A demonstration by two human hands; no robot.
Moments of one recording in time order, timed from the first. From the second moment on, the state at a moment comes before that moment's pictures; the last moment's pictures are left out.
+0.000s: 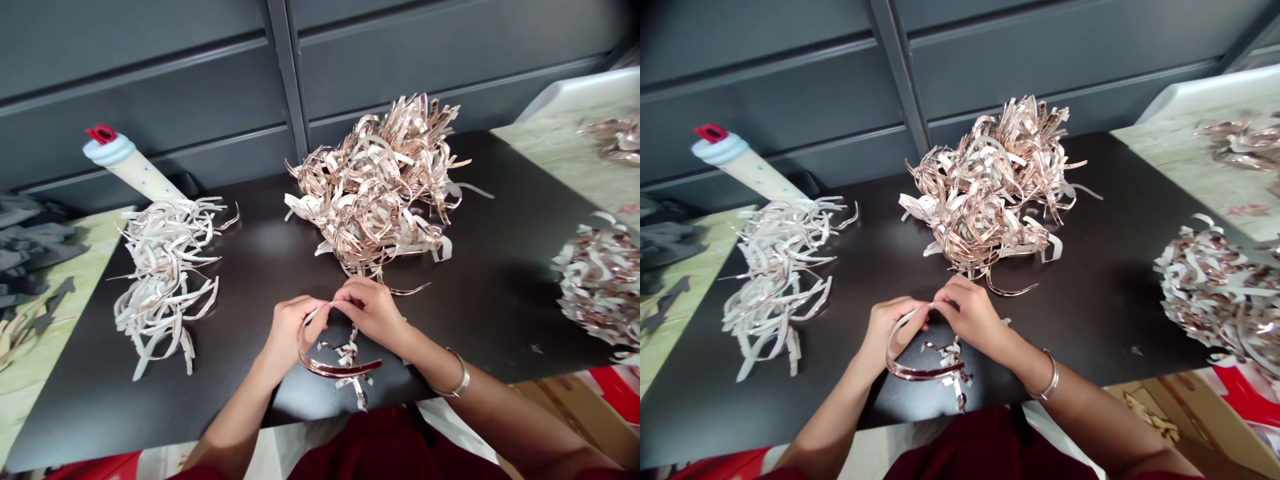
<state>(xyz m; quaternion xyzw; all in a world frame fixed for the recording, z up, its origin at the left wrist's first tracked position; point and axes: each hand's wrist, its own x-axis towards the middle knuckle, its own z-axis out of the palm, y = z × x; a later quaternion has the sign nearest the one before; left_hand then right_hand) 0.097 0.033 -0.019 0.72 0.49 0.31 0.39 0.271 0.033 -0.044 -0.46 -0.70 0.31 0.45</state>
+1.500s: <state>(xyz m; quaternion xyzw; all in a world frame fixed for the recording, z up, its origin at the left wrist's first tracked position) 0.096 0.032 -0.026 0.85 0.39 0.32 0.16 0.281 0.042 -0.042 -0.31 -0.56 0.61 0.47</state>
